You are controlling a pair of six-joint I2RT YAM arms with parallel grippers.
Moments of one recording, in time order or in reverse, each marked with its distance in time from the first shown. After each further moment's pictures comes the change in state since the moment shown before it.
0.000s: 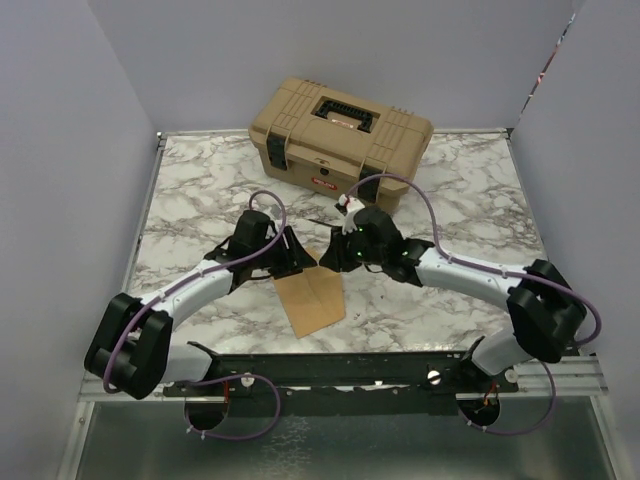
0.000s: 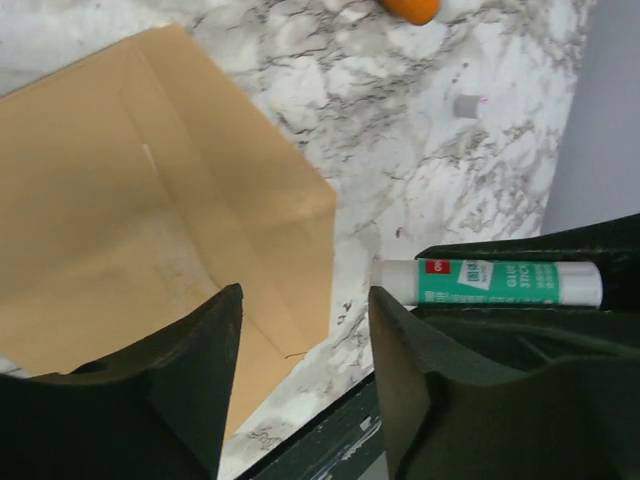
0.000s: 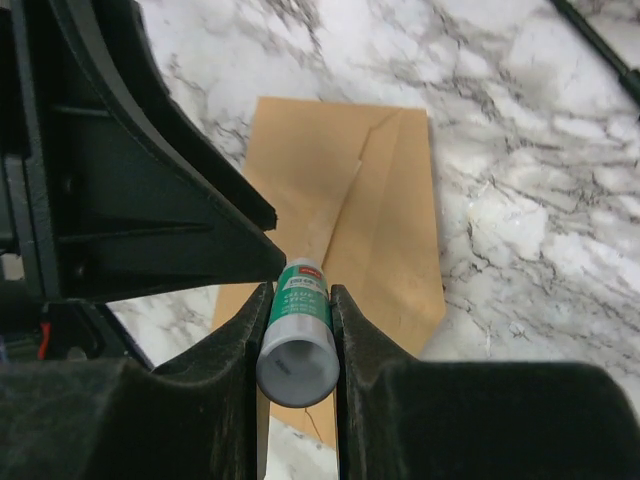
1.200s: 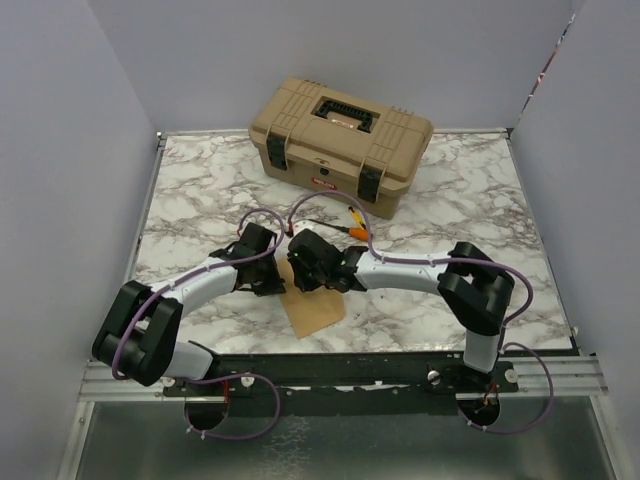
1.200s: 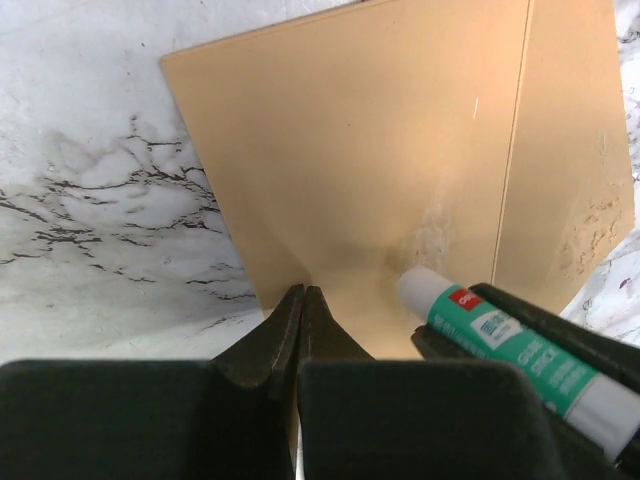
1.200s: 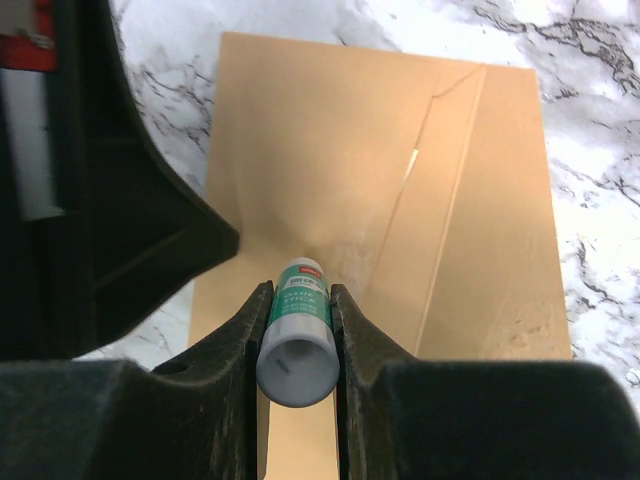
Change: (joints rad) left arm 0.003 0.101 -0.012 -0.299 -0.275 0.046; right arm 0.262 0.408 0.317 -0.233 0.340 0.010
